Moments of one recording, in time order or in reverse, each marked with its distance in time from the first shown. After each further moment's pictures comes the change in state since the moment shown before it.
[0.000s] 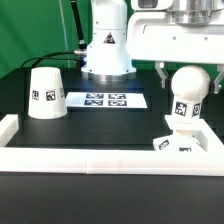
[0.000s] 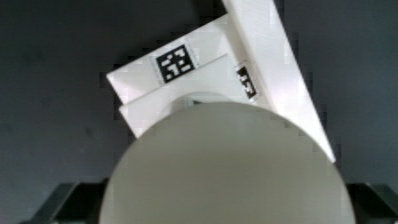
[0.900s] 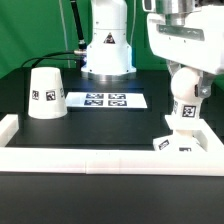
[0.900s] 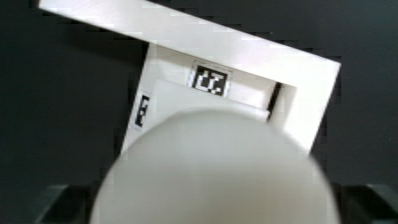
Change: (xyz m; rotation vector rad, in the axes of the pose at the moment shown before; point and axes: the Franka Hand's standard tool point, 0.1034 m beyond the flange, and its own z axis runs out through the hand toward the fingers) arm 0.000 -0.001 0.000 0.045 -0.051 0.668
